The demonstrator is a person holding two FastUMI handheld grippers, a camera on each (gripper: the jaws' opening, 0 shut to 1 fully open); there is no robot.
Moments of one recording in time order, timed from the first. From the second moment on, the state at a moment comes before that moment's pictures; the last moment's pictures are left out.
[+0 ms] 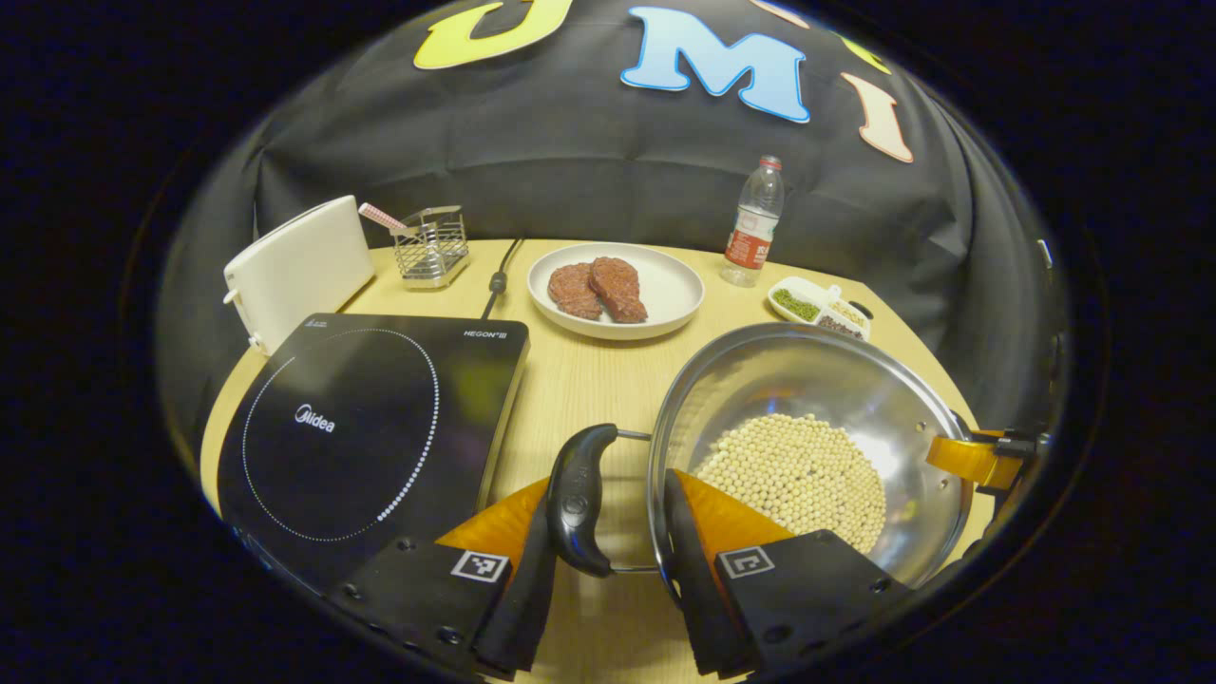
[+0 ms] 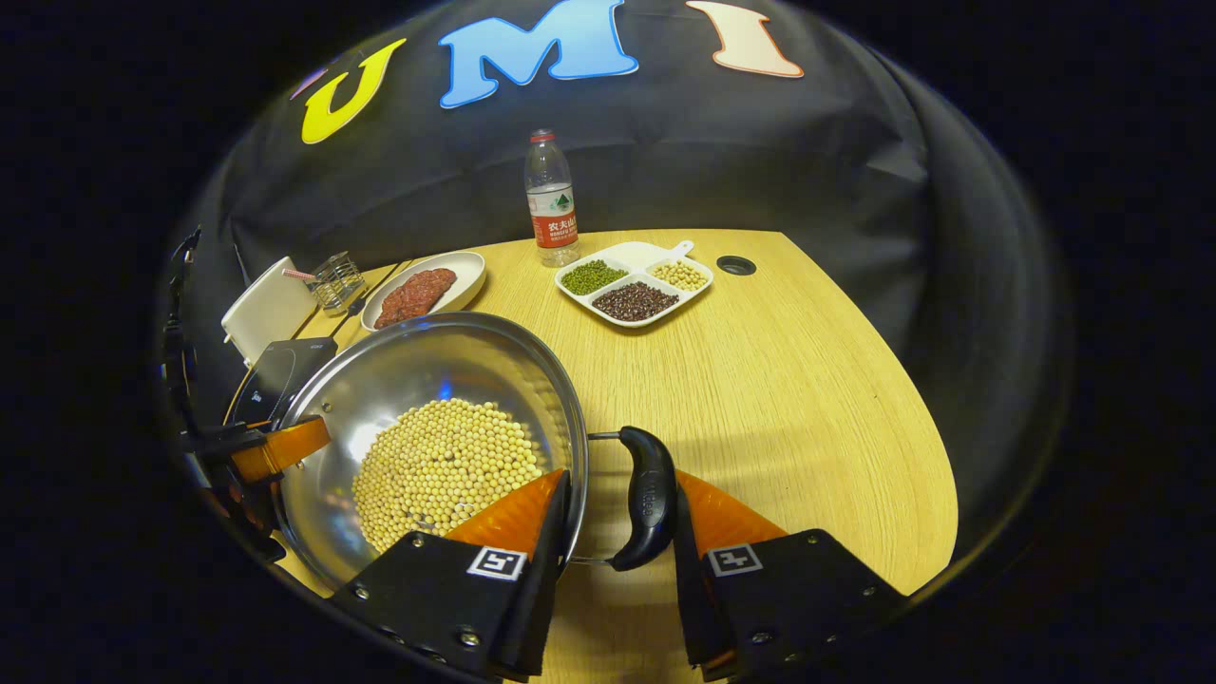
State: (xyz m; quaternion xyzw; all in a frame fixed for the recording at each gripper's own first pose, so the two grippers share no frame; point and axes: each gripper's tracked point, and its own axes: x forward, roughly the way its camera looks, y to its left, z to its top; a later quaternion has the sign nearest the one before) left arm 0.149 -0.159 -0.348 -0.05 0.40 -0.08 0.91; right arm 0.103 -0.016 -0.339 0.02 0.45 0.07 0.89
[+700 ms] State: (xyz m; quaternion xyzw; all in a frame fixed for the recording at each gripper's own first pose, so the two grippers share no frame) left arm 0.153 -0.102 -0.291 -0.06 0.35 -0.10 0.93; right arm 0.087 0.033 -0.282 0.03 0.42 0.05 0.90
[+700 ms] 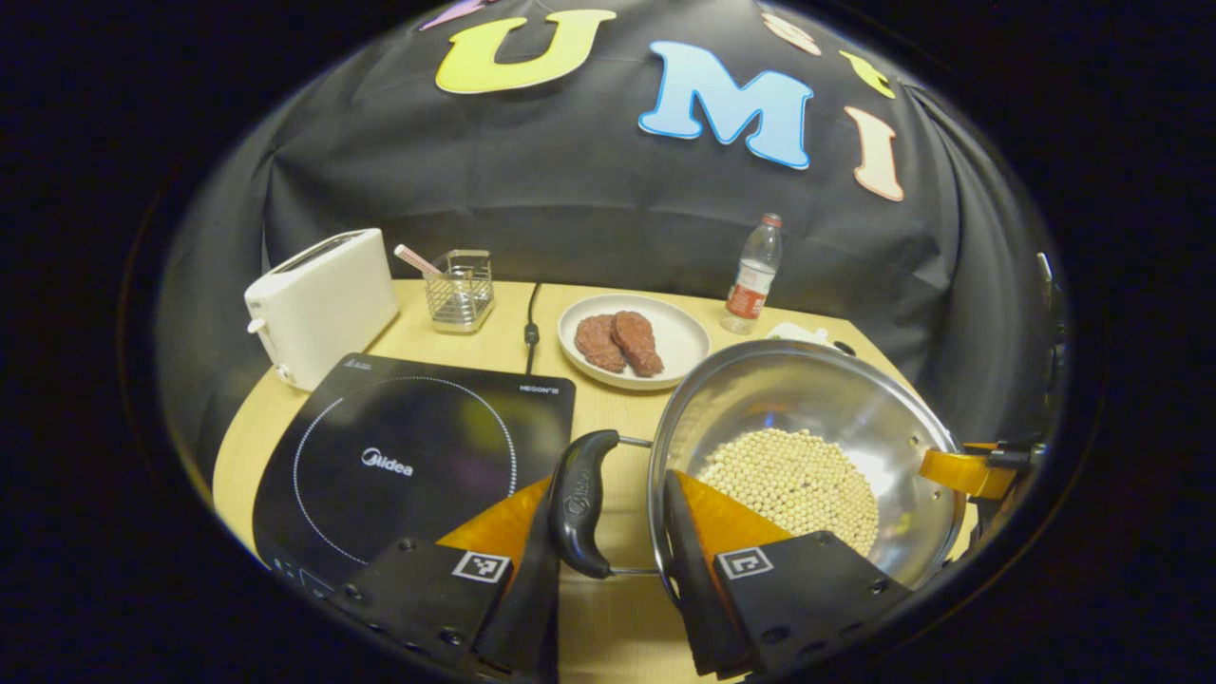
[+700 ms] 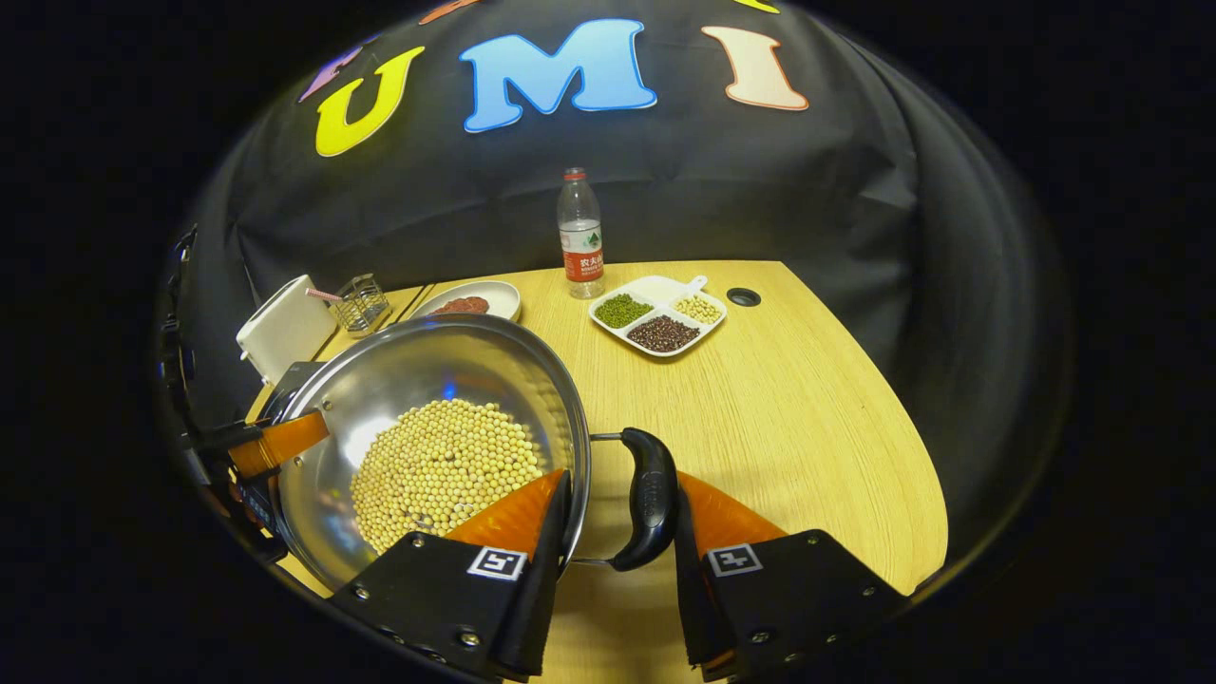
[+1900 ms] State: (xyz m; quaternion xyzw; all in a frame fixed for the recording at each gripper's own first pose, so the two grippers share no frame) left arm 0.190 0.094 -0.289 -0.06 0.34 -0.08 0.94; right arm 0.095 0.214 -0.263 0.03 0.42 0.07 0.90
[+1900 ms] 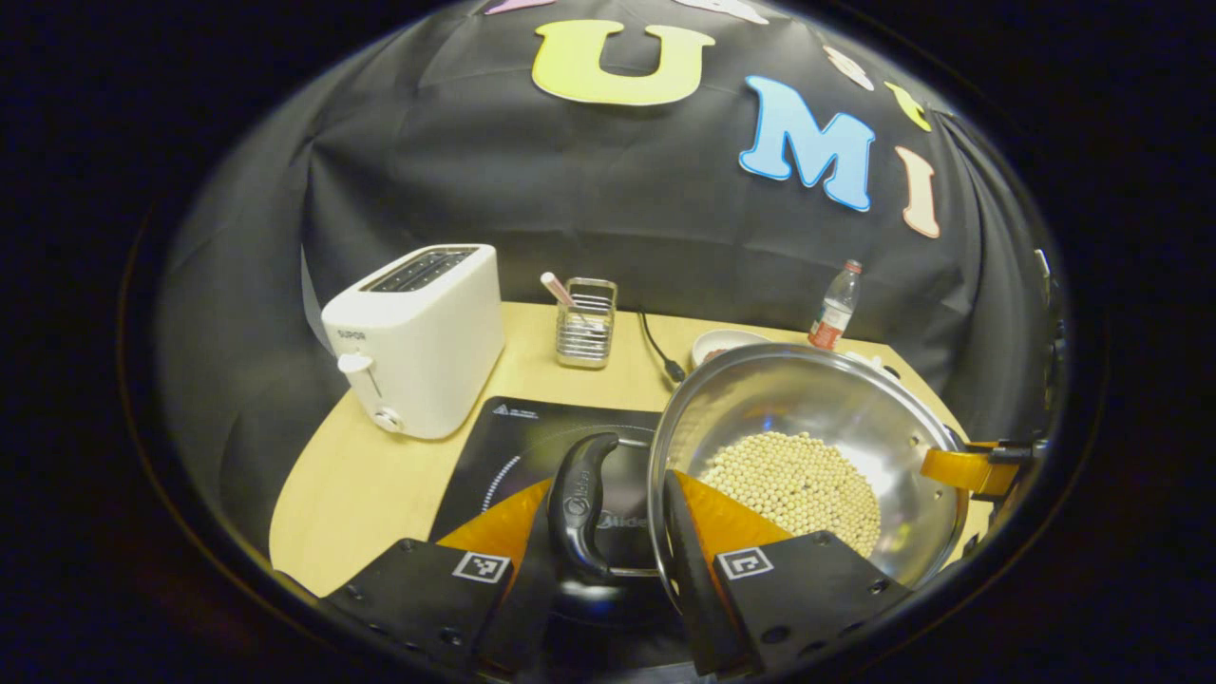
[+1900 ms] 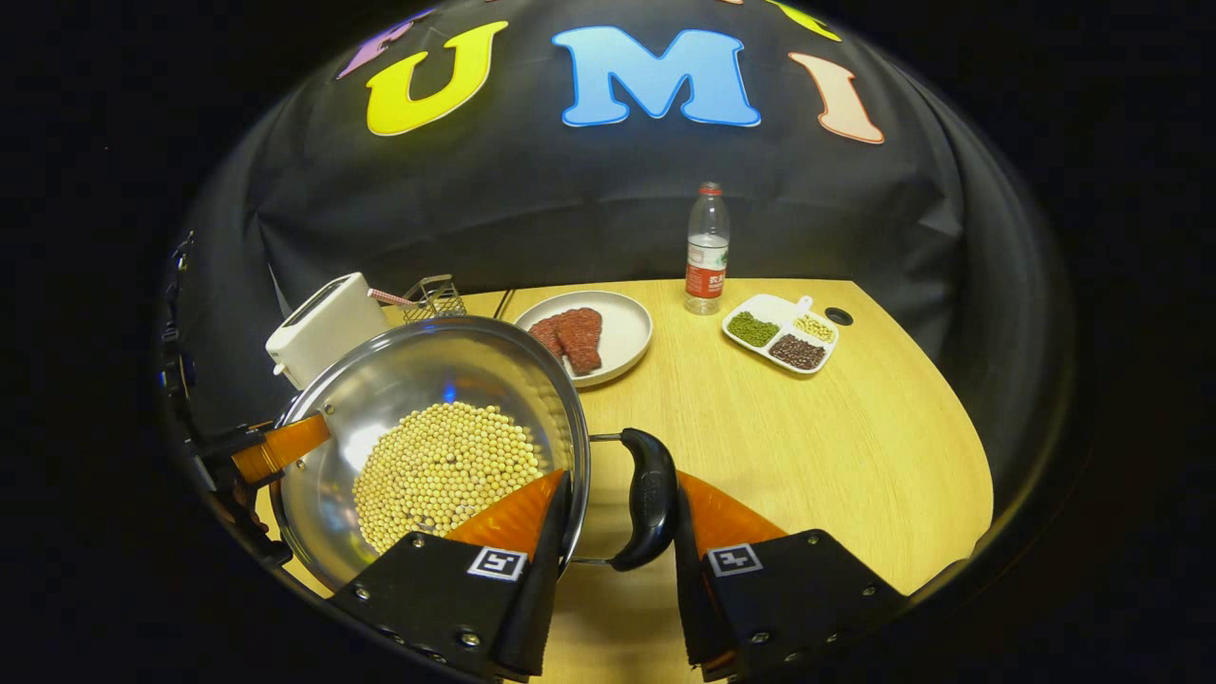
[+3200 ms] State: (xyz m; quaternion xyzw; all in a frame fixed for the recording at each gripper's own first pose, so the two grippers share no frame) left arm 0.224 0.220 -0.257 -0.02 0.25 -0.03 0.97; right arm 0.122 0.293 -0.214 0.05 0.33 0.10 0.94
